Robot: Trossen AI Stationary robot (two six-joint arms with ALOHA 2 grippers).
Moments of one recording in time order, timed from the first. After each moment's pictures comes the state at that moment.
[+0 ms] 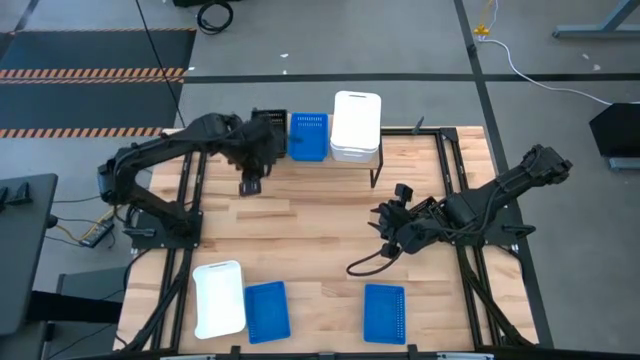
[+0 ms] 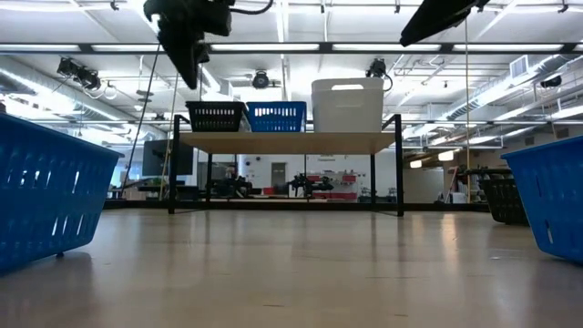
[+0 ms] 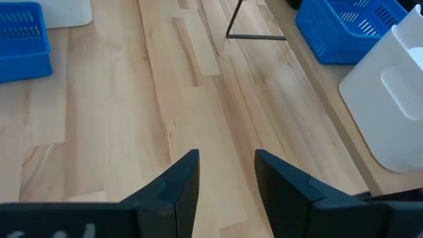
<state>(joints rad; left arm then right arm) 0.35 1.46 1.48 -1.30 0.00 0.27 0.46 1.26 1.06 -0.71 0.69 0.39</state>
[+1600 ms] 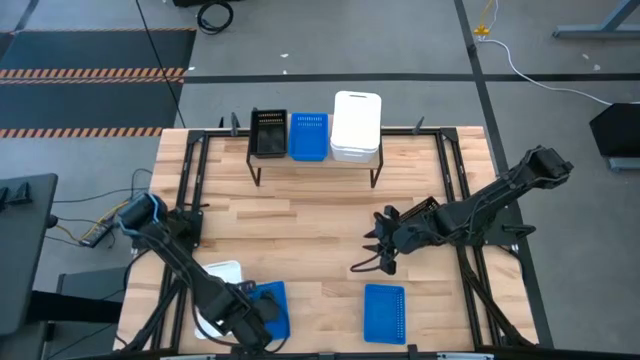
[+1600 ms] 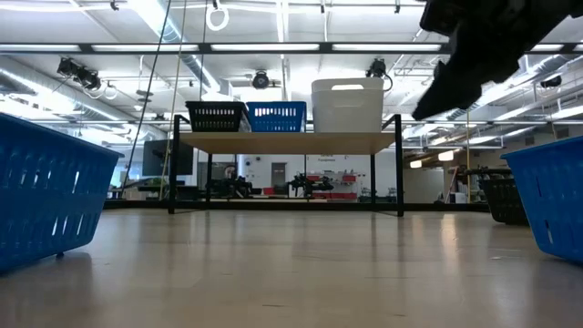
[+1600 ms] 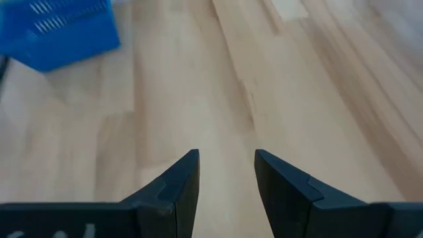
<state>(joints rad) -0.79 1.82 1.48 -0.91 -0.02 -1.02 0.41 1.26 0.67 -0.18 0.39 0.49</state>
